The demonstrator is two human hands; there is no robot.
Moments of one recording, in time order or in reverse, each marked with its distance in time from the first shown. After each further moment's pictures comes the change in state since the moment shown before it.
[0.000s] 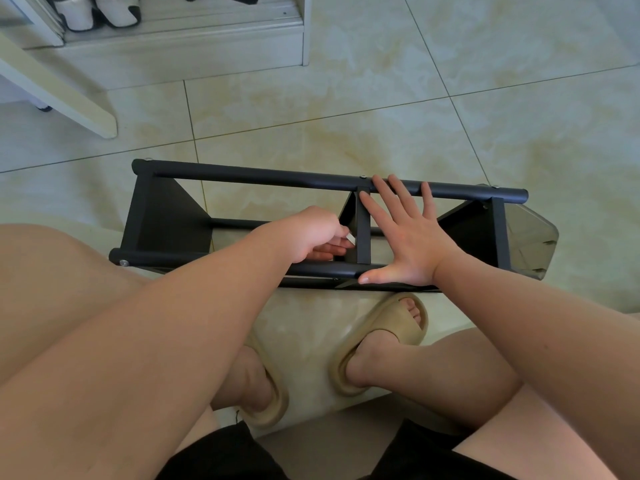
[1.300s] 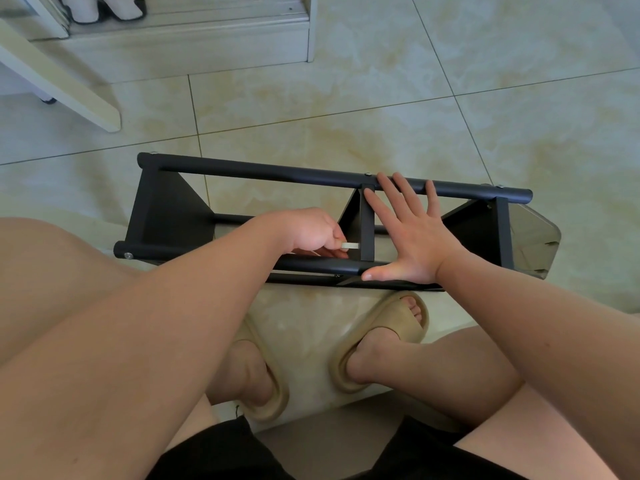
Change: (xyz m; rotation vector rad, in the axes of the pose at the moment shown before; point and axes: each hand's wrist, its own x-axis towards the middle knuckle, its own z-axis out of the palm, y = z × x) left_hand -0.002 -0.007 -0.023 0.607 -0.154 0.218; right_hand 0.000 -0.001 0.000 -0.017 0.002 0.002
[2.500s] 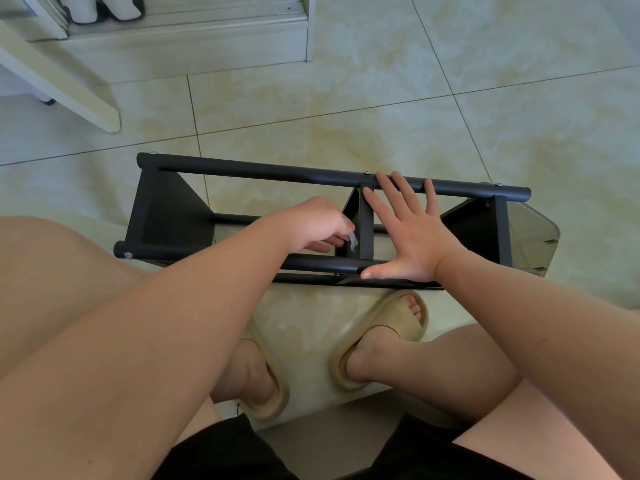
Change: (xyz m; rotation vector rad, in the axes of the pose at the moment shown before) left_hand 0.008 0.009 0.004 -0.371 0.123 -0.041; right_hand 0.001 0.001 0.002 0.009 0.009 -0.004
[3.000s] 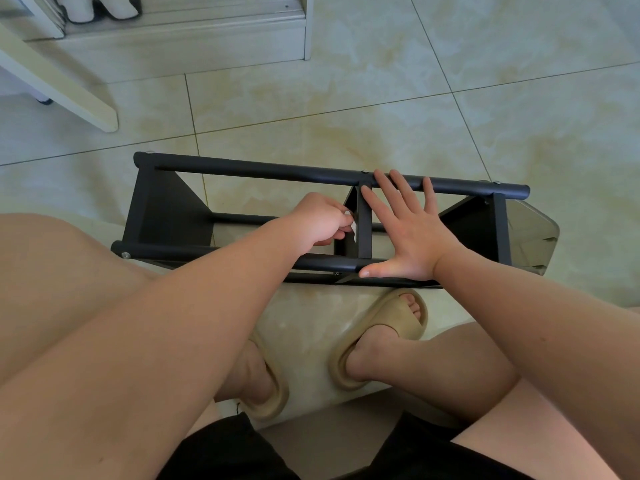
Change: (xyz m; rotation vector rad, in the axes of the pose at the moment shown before) left_hand 0.000 0.006 0.014 -0.131 0.206 -0.002; right_hand -0.001 -0.001 -0.002 0.012 -0.005 0.000
